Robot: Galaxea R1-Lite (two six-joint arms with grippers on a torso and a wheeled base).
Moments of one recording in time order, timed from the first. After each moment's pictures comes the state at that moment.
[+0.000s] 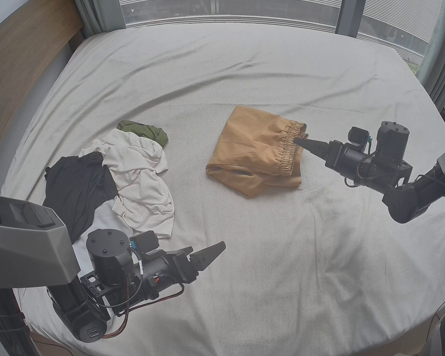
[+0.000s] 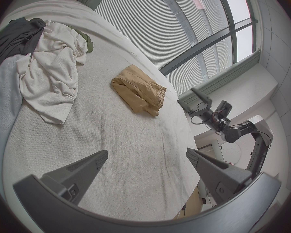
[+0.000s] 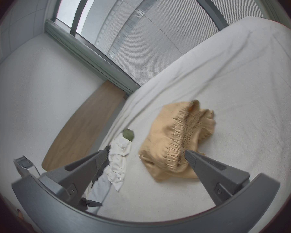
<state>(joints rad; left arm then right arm) -0.60 2.09 -0.32 -1.55 -0.16 -0.65 0.24 2.02 -1.05 -0.98 0.52 0.53</state>
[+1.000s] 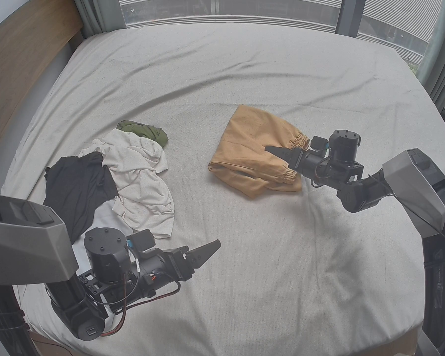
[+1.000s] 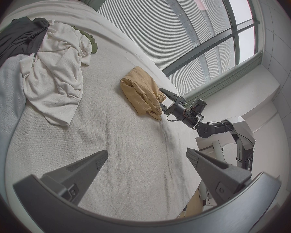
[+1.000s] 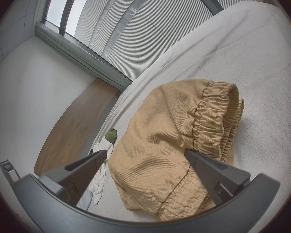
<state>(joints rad) -0.57 2.09 -0.32 -1.55 -0.16 -0.65 0.24 2.45 -1.54 -0.80 0.47 0.55</state>
